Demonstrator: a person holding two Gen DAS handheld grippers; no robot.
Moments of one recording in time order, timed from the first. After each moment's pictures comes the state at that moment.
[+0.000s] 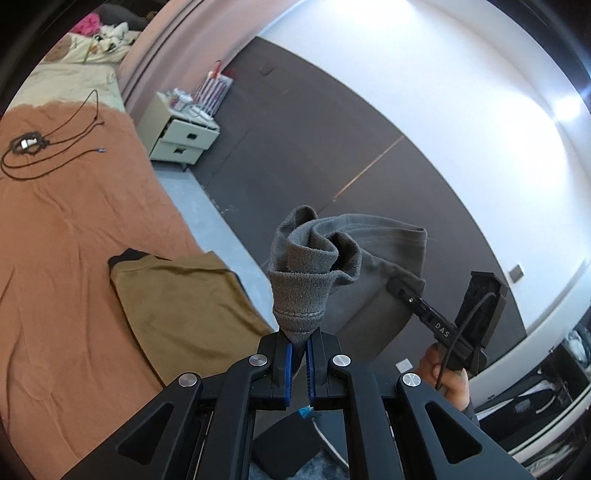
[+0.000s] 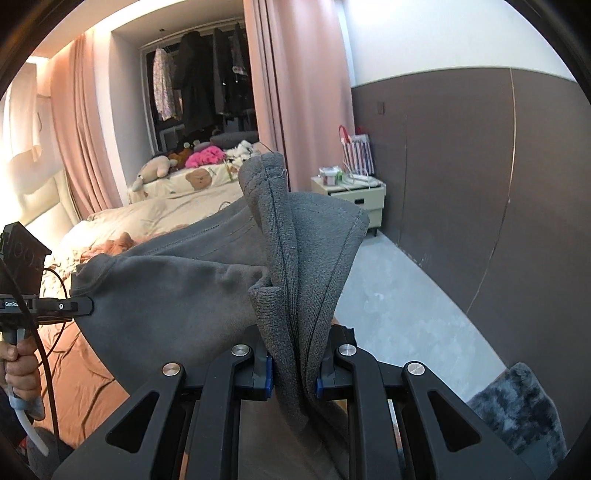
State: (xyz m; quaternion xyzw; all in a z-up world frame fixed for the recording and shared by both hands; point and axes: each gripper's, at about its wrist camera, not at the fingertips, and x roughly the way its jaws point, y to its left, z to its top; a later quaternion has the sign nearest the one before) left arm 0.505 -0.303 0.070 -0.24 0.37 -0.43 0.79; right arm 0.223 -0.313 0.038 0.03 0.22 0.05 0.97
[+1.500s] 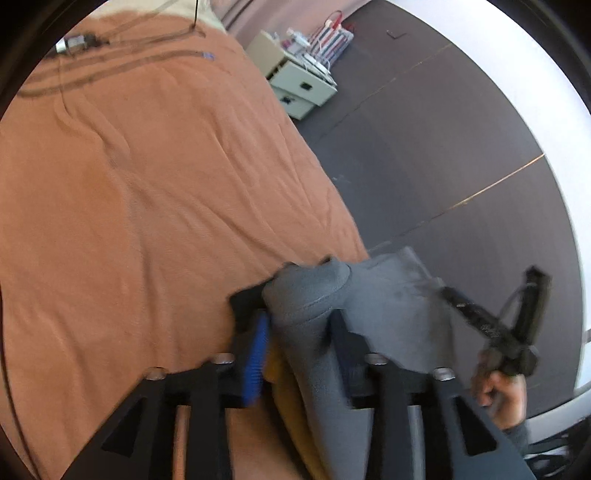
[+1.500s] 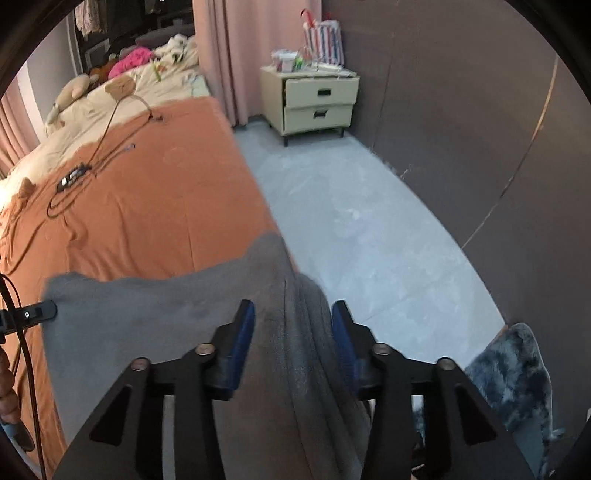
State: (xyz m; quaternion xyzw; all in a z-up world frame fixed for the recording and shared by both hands) left arm 0.727 -0.306 -0.123 -0.23 0.49 -0.28 0.79; right arm 0.429 -0.269 -0.024 0.03 0.40 -0.06 0.91
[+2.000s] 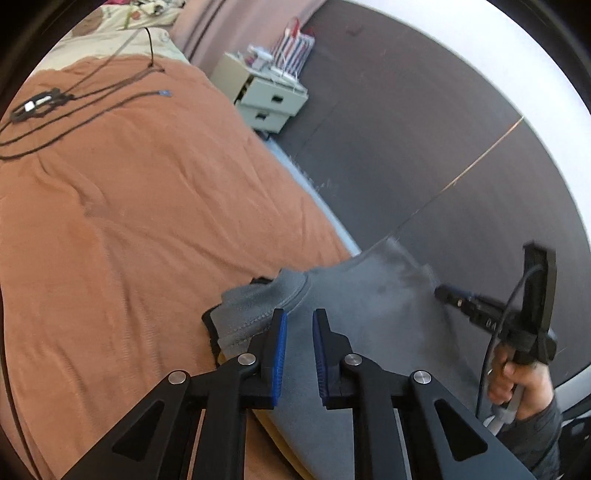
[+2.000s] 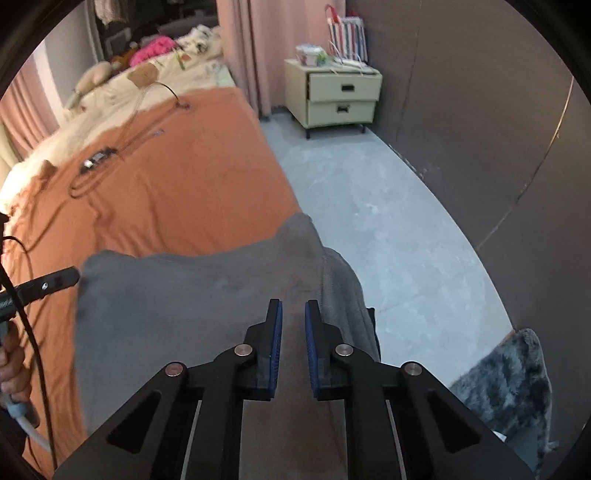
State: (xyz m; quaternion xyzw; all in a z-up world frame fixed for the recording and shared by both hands) left arm 0.724 -0.338 -0.108 -0.16 0.46 -0.31 0.82; right arm 0.423 -0.285 -0.009 0.02 0.43 -0.02 0.90
